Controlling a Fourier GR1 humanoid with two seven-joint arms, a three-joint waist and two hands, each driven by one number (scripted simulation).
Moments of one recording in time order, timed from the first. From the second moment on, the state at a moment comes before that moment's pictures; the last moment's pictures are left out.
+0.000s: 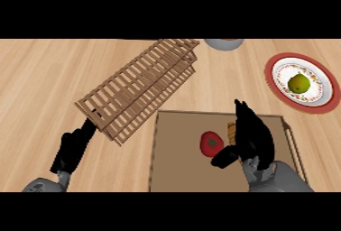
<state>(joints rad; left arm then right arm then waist) -0.09 0.45 -0.38 -1.32 0.25 0.17 -0.01 -0.33 -0.31 0.57 -1.69 0.63 -0.01 1.24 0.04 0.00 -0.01</state>
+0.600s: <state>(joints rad) -0.05 0.45 -0.36 -1.33 0.25 0.18 -0.03 -0.40 -0.06 0.48 -1.45 0.82 0.09 1.25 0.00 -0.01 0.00</state>
